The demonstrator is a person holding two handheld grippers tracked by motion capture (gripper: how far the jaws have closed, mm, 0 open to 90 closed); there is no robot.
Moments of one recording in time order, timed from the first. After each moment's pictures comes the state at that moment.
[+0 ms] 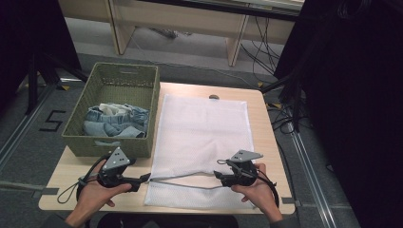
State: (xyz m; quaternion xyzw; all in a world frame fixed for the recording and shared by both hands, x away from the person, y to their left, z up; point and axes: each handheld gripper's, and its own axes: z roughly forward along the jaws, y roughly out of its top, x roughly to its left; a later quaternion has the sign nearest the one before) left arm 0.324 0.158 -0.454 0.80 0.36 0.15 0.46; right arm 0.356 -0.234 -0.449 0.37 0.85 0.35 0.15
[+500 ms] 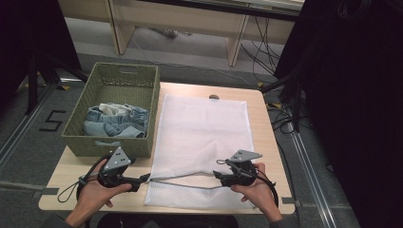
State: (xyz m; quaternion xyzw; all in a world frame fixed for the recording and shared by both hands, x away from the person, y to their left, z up) left arm 0.325 0.159 -0.453 0.81 0.35 0.16 0.44; right arm 0.357 -0.232 -0.451 0.36 0.85 0.36 0.15
